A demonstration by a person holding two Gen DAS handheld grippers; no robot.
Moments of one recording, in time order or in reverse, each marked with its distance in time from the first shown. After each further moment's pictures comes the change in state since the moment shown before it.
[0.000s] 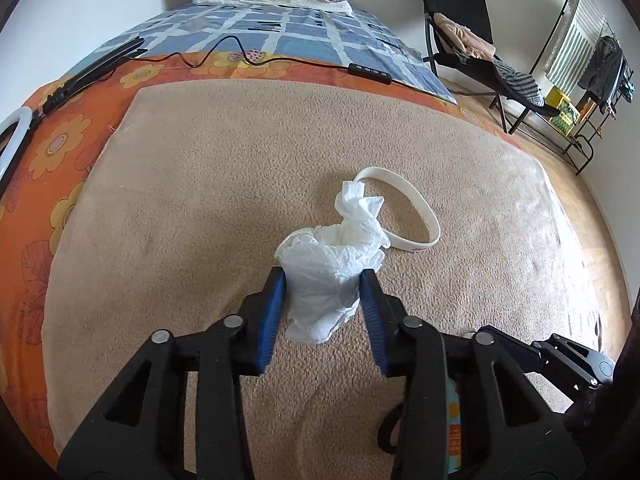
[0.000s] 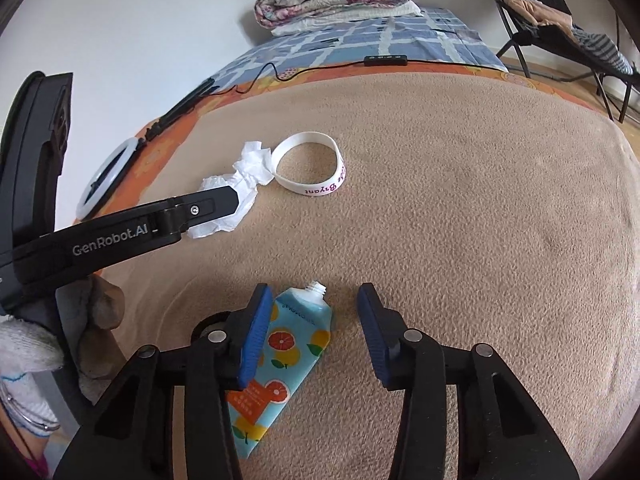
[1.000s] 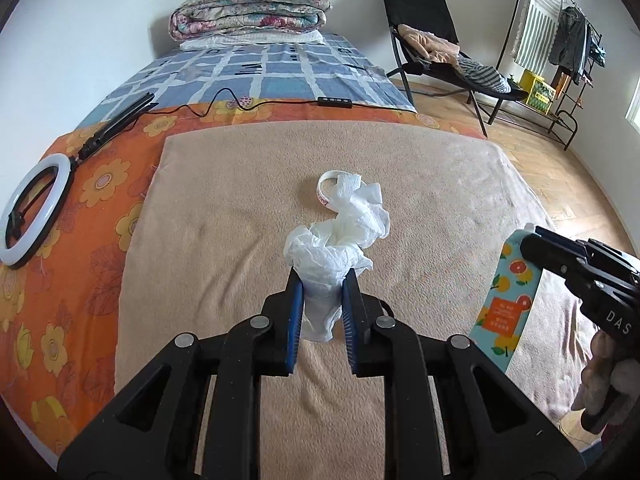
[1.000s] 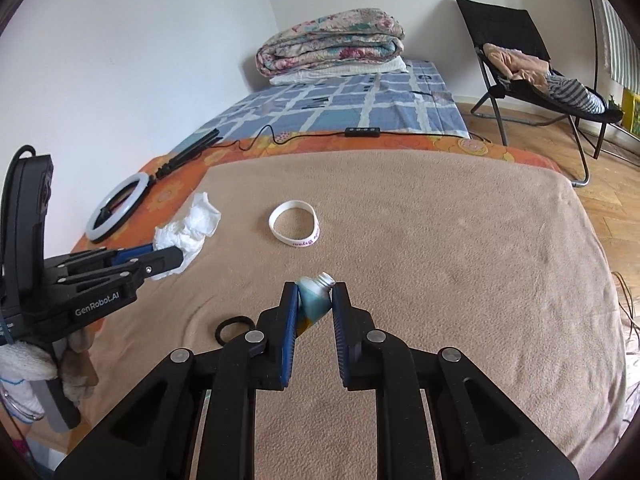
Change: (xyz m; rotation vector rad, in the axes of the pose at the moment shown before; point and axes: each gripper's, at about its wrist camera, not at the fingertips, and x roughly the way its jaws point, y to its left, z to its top) left arm -0.116 -0.022 -0.039 0.132 -0.084 0.010; right arm -0.098 -0.006 0.008 -0.036 -0.166 -0.055
